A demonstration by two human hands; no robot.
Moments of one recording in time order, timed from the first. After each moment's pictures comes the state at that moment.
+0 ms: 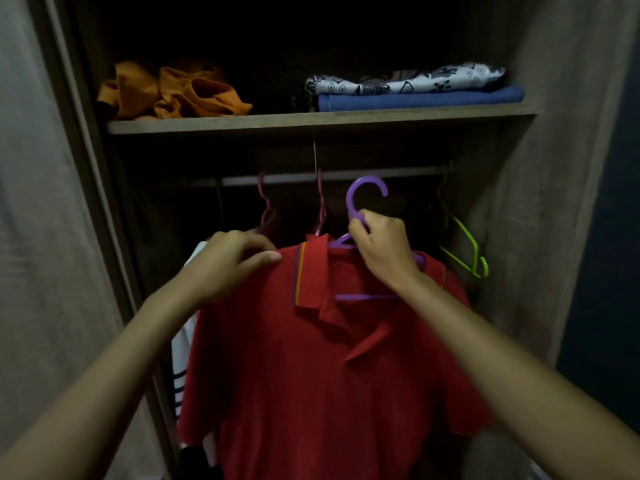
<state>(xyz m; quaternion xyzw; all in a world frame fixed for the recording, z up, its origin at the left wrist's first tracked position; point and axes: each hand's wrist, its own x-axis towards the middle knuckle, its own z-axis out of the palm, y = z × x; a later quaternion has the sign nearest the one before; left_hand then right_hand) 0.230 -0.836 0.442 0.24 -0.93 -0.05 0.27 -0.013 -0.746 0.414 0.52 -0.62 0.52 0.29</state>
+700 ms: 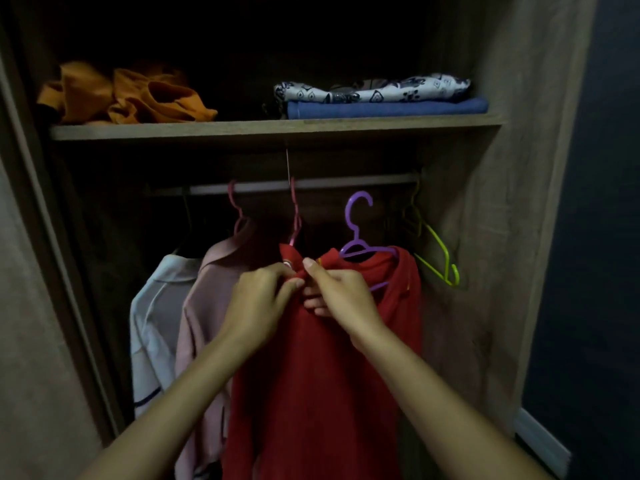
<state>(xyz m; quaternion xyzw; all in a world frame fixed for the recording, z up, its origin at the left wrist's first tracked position) 0.154 -0.806 0.389 0.21 -0.88 -0.07 0.42 0.030 -0.741 0.372 0.39 -0.65 0.63 -0.17</state>
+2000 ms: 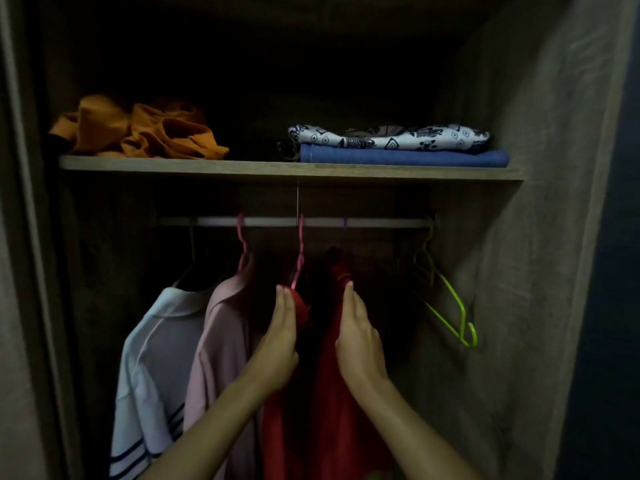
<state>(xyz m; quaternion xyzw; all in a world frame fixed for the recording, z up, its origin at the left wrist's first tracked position) 0.086 -0.869 0.337 0.21 -0.91 -0.14 0.33 -0.028 -0.769 0.343 0.47 -0.79 0.34 0.19</state>
